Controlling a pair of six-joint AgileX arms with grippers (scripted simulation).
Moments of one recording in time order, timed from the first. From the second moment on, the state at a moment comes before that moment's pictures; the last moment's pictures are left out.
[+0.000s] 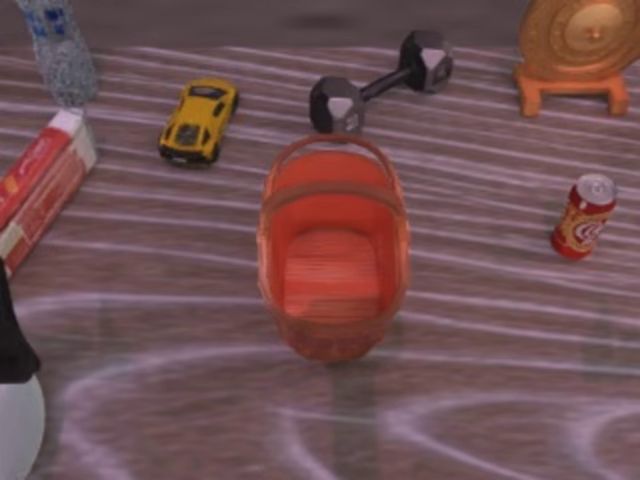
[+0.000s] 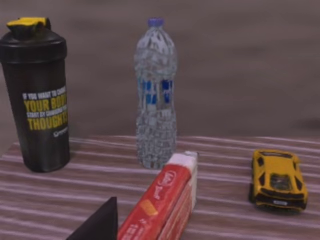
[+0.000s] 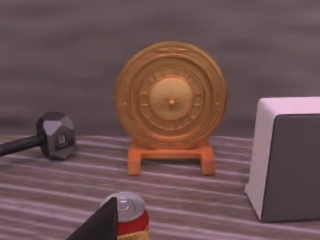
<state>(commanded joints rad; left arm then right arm) 0.00 0.00 0.00 0.00 0.00 0.00 0.00 0.00 0.00 0.00 0.00 0.00</state>
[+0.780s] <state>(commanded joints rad) 0.00 0.00 0.00 0.00 0.00 0.00 0.06 0.66 0.56 -0.39 -0.01 -0.19</state>
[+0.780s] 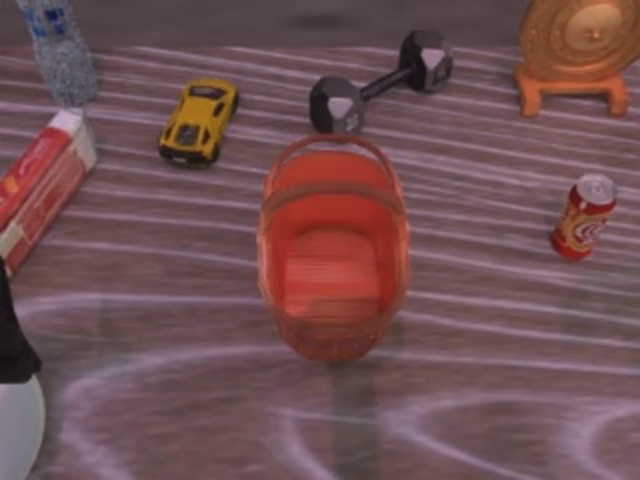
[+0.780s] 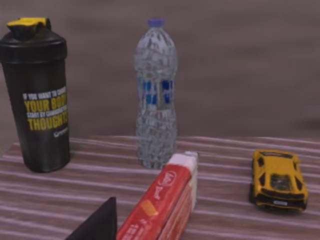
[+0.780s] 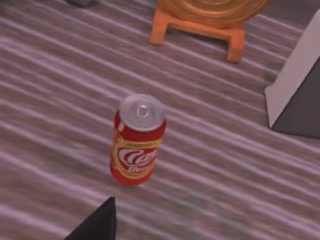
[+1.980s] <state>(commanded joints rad) 0.00 0.00 0.00 0.00 0.00 0.00 0.14 2.21 1.86 -1.22 0.00 -0.60</state>
